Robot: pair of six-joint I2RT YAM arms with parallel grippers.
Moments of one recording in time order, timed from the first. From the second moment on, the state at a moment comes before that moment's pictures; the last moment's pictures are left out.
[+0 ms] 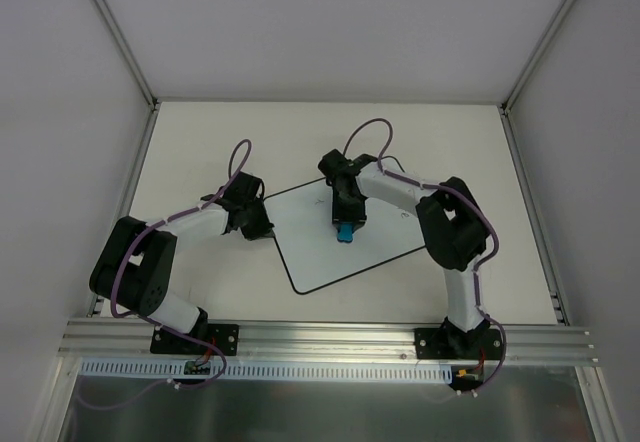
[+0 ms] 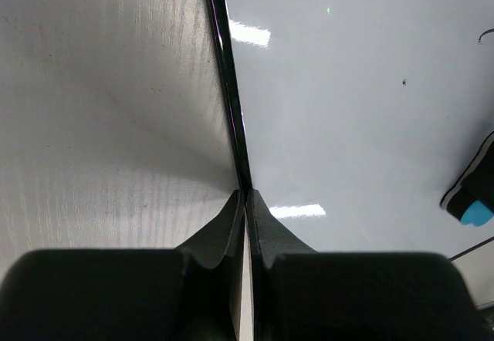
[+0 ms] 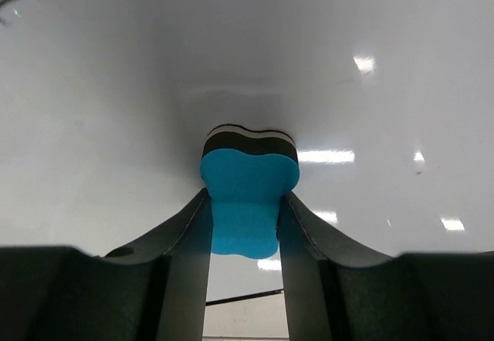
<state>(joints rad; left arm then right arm) -0.40 1.51 0.74 -0.30 0.08 -0.75 0.74 2.04 1.50 -0.89 0.10 0.71</state>
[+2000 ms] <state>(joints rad) -0.42 1.47 0.68 -0.29 0.10 -0.77 0.71 2.33 1.98 -0.98 0.09 0.64</state>
